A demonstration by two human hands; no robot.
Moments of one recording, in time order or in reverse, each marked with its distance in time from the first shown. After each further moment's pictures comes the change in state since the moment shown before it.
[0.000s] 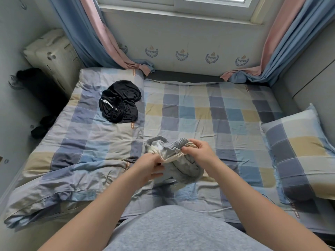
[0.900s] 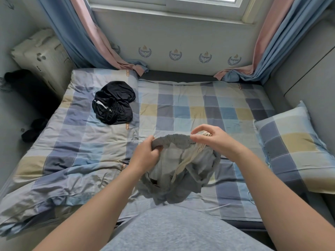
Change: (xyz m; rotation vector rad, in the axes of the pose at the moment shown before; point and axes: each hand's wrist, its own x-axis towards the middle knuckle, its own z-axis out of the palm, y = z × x) left_hand 0.029 0.015 -0.003 0.712 0.237 0.563; right_hand -0.006 -0.043 -0.068 -0.495 -0.110 -0.095
